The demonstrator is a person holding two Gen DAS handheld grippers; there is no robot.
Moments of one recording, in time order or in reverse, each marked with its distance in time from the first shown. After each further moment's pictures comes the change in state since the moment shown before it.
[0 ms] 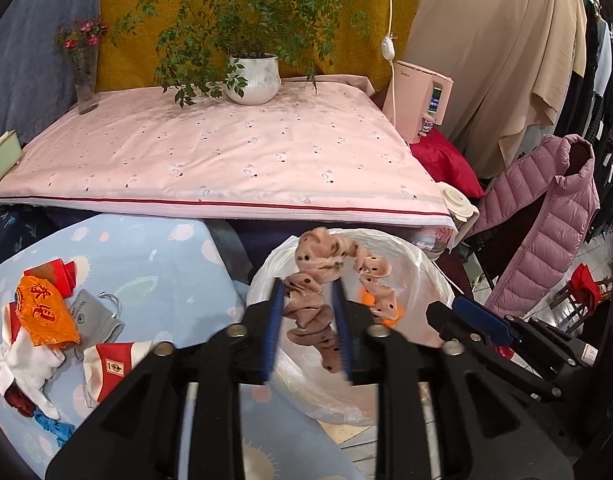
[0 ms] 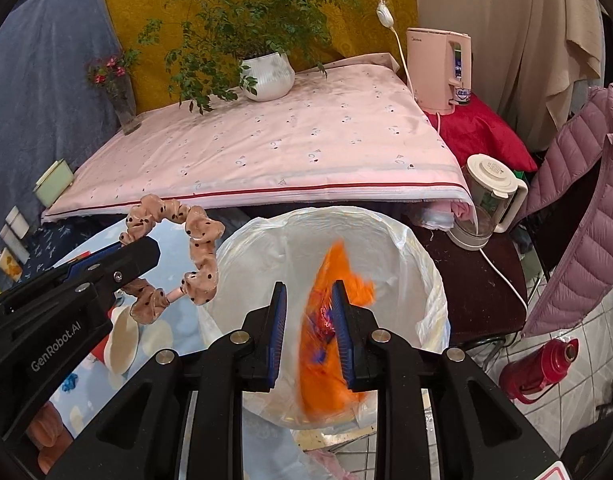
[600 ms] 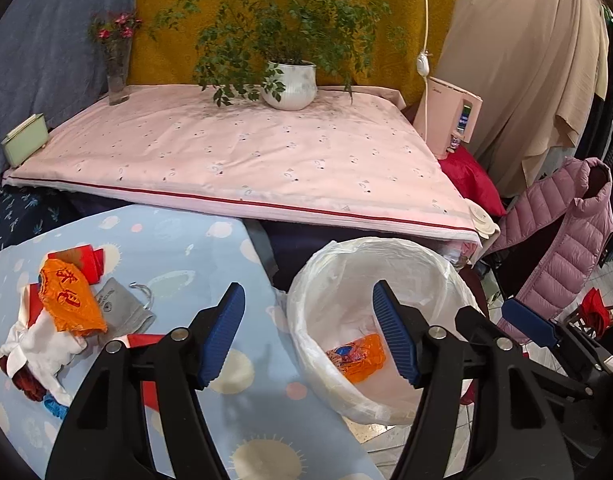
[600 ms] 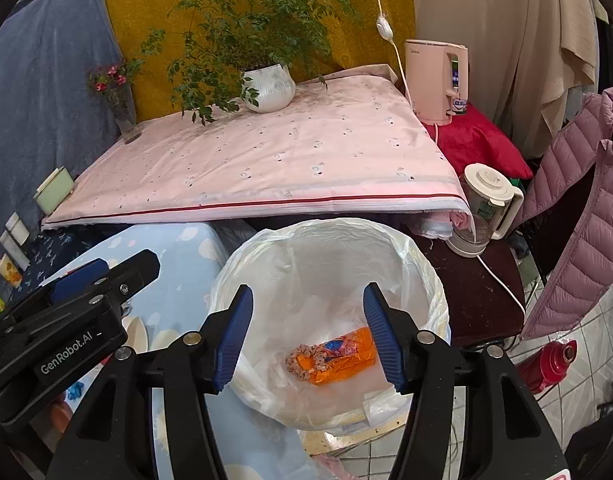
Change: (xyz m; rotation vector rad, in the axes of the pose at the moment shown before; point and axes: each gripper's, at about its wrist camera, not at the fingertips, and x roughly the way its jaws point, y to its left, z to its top) left arm -0.018 0.032 -0.005 -0.074 -0.029 0.073; right arm -0.018 0.019 0.003 -0.003 -0.043 0.005
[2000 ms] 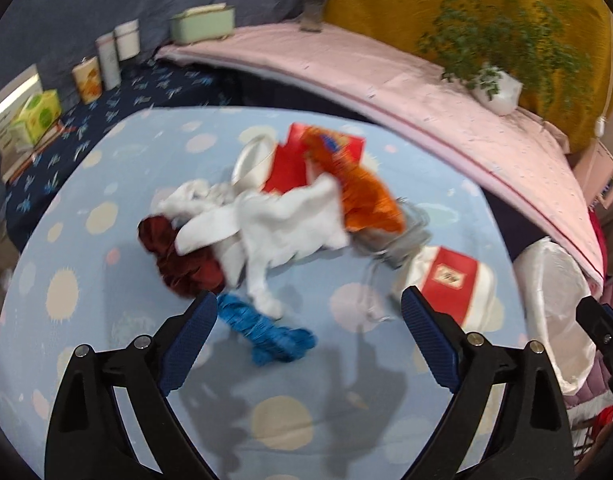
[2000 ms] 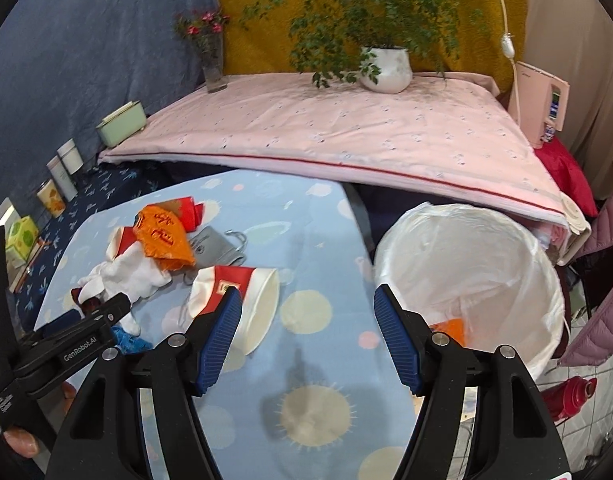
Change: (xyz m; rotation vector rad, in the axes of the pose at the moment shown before) left arm -0.048 0.220 -0.104 -0.419 0.110 0.374; right arm 0.012 0.152 -0.046 -0.211 0.084 0.166
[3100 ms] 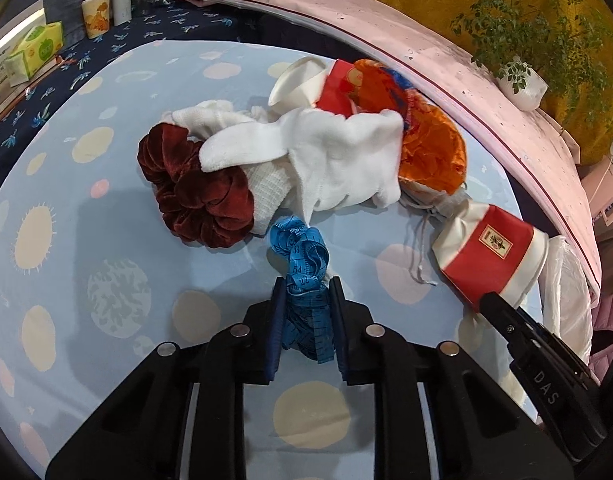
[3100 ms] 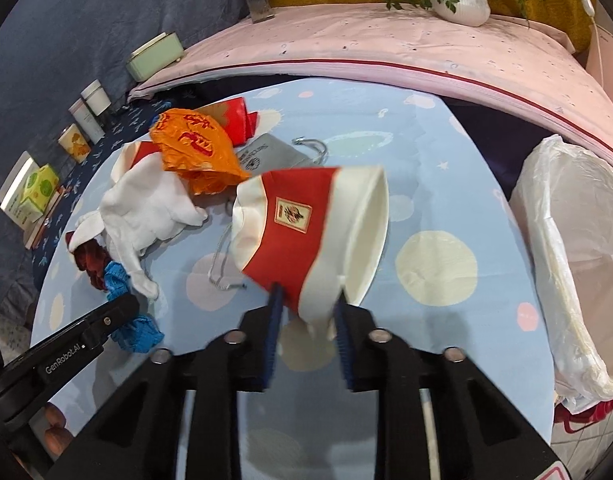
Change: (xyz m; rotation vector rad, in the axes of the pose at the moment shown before) left arm 0.033 0.031 -0.019 -0.094 0.114 -0.055; right arm 0.093 0.053 -0.034 -0.052 0.189 0.168
